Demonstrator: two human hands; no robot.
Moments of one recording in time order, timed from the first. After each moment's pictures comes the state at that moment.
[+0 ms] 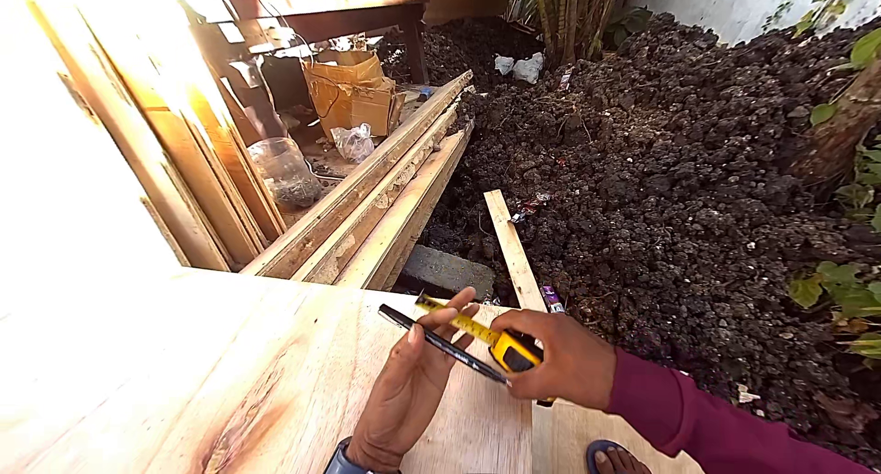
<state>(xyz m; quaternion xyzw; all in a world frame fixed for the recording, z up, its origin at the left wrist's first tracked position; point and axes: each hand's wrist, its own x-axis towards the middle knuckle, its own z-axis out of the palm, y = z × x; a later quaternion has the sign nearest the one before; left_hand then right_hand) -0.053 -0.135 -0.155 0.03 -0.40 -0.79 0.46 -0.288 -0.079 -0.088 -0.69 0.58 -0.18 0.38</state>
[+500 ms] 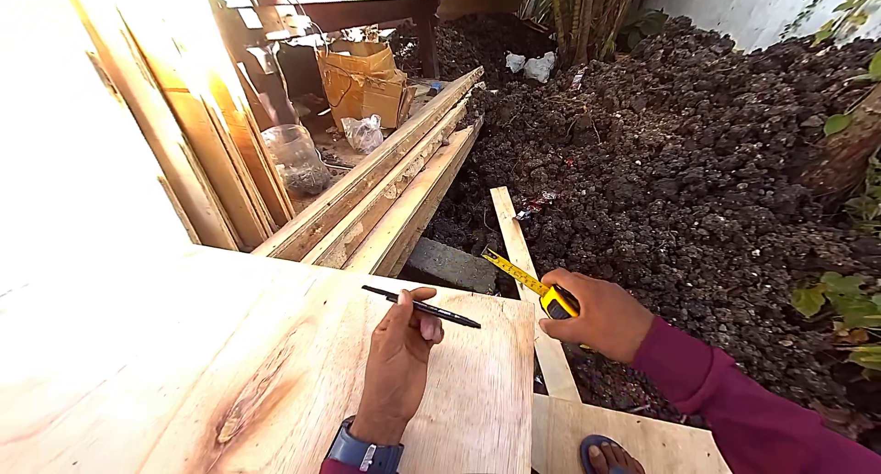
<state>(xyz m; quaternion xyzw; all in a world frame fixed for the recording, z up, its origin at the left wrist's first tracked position) -0.049 -0.132 -0.151 0.27 -0.36 -0.68 0.58 -0.328 -0.084 -0.073 -0.66 0.72 -0.09 0.21</state>
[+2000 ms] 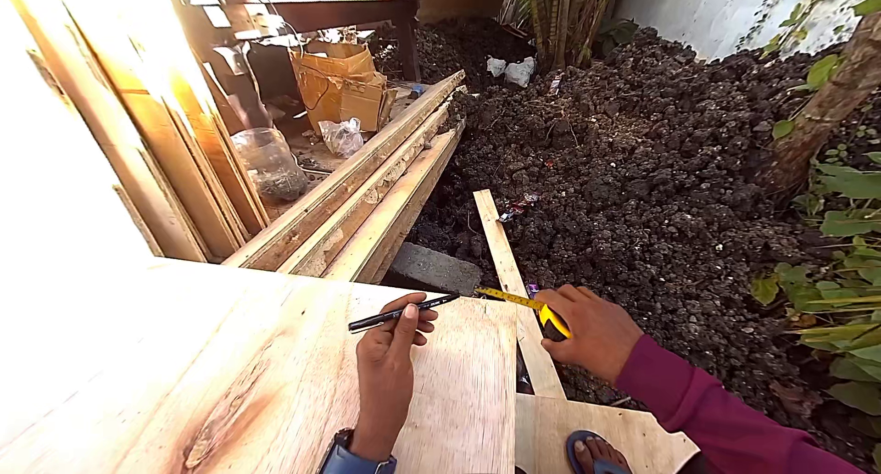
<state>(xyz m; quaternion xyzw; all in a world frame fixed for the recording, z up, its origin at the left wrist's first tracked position) -0.059 -0.130 -0.157 0.36 -0.55 -0.47 0.59 -0.329 -0.062 -0.082 -0.66 0.73 0.02 0.15</state>
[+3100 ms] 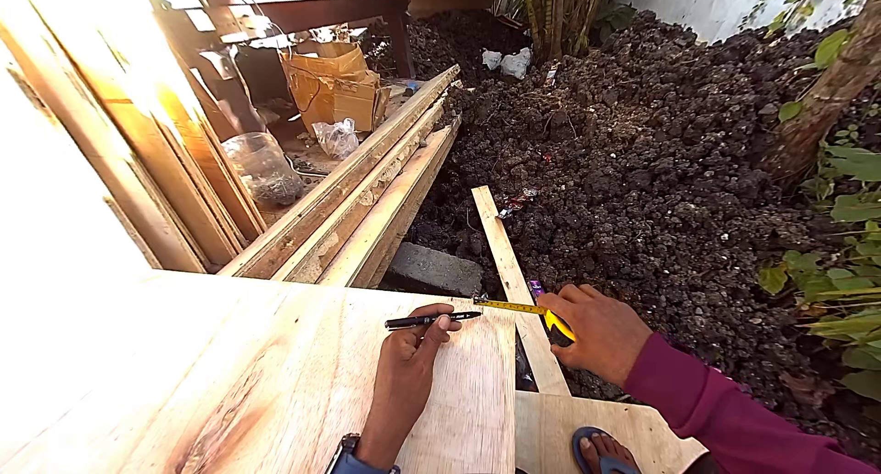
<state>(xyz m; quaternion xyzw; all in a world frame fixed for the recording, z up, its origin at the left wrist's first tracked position) -0.071 -0.131 -0.161 0.39 -0.65 -0.45 0.46 -0.333 -0.063 -0.079 -0.66 0.73 0.07 0.15</state>
